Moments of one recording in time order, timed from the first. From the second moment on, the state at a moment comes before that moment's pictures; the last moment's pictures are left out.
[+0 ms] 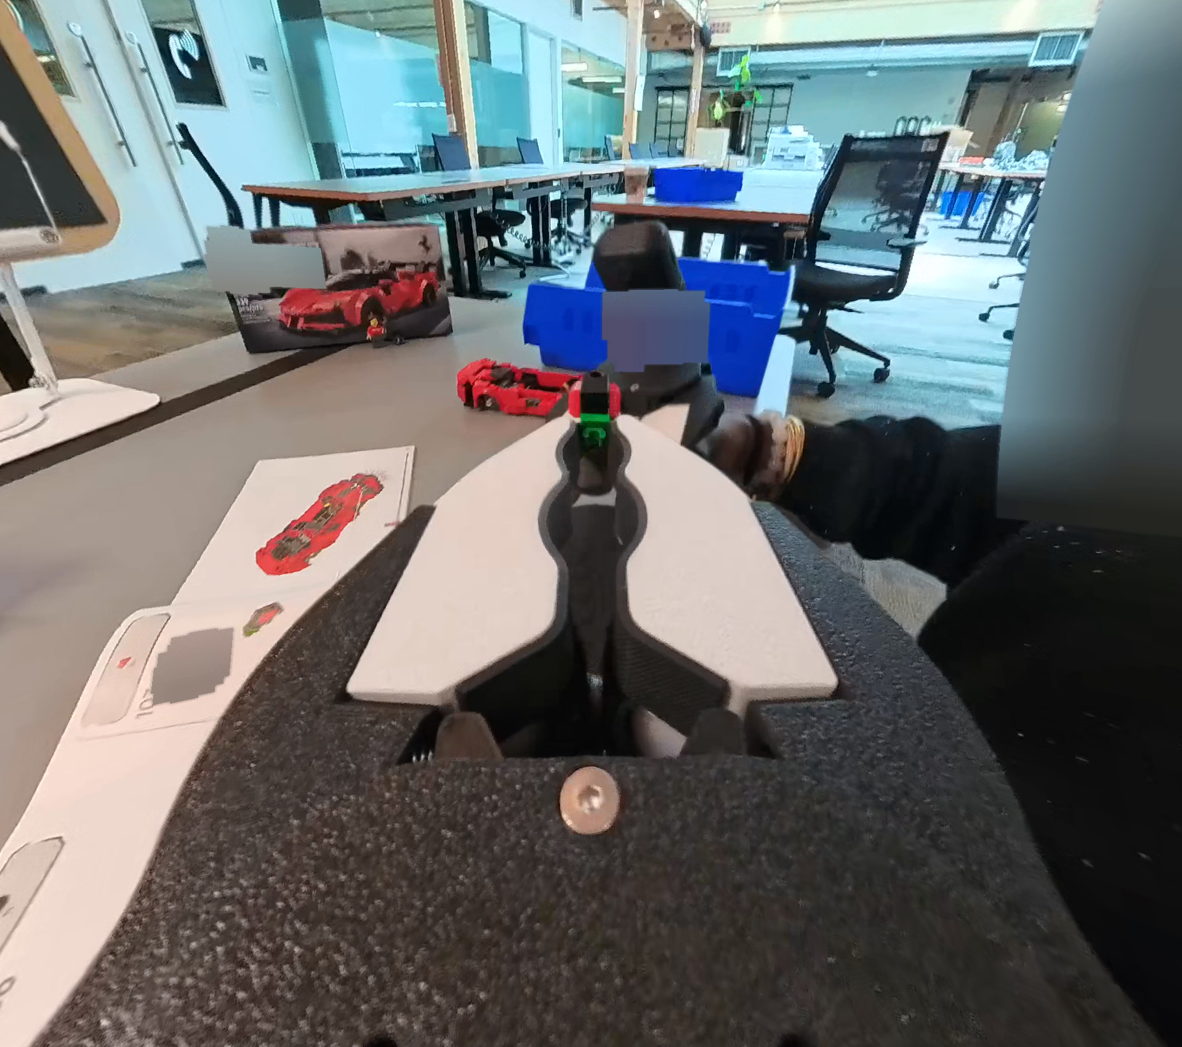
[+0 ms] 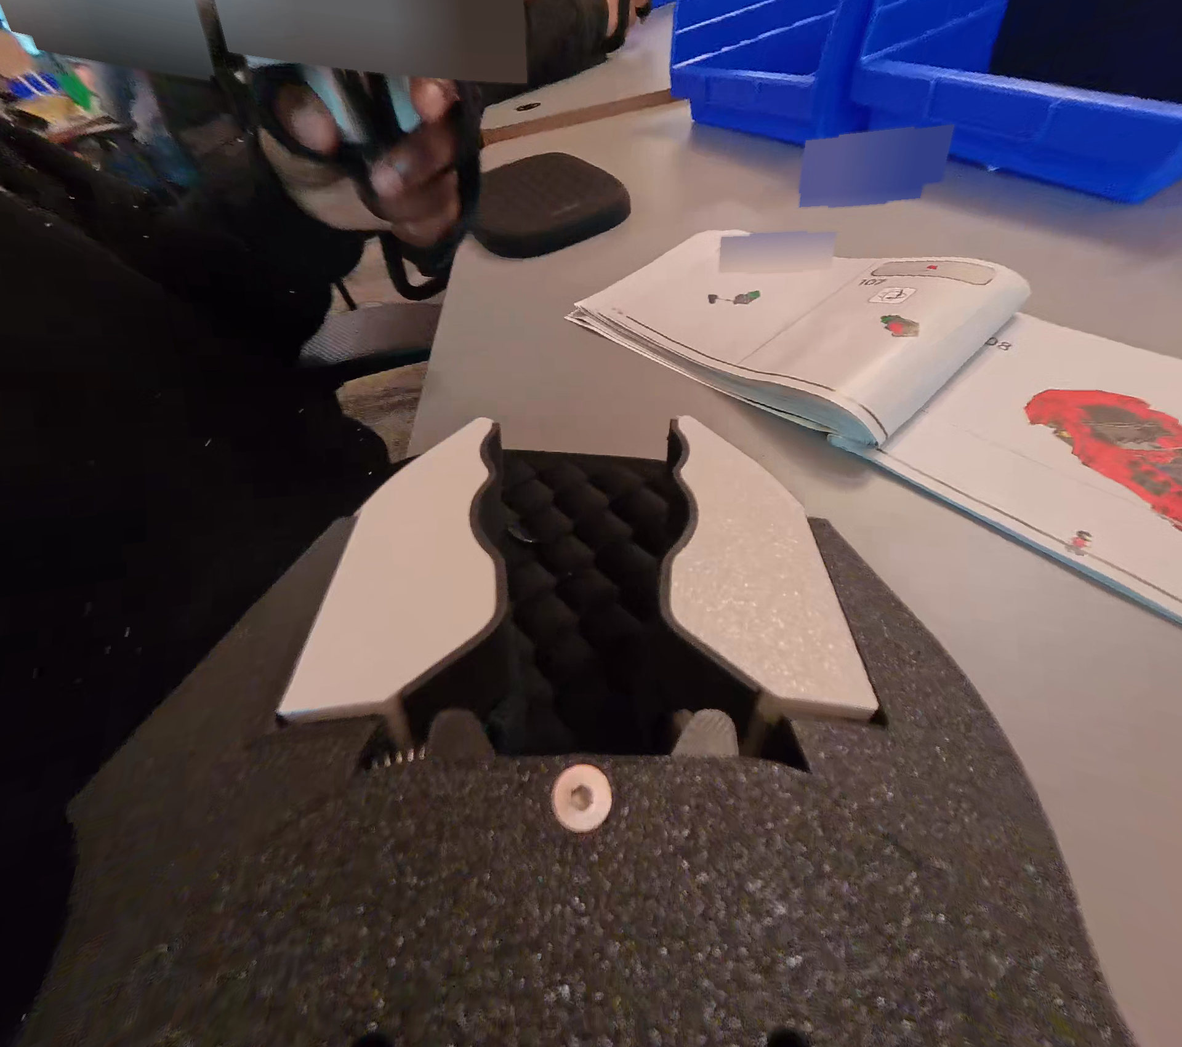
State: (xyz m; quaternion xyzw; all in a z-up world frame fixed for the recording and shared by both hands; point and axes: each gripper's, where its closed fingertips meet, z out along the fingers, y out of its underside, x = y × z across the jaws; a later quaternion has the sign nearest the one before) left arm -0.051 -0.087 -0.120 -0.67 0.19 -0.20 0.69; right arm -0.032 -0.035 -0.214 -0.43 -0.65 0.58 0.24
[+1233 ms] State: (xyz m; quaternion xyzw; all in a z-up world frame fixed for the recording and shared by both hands) left arm -0.061 -0.067 -0.184 -0.69 0.23 -0.18 0.67; right arm -0.009 -0.029 -0.234 -0.40 -0.74 0.47 0.26
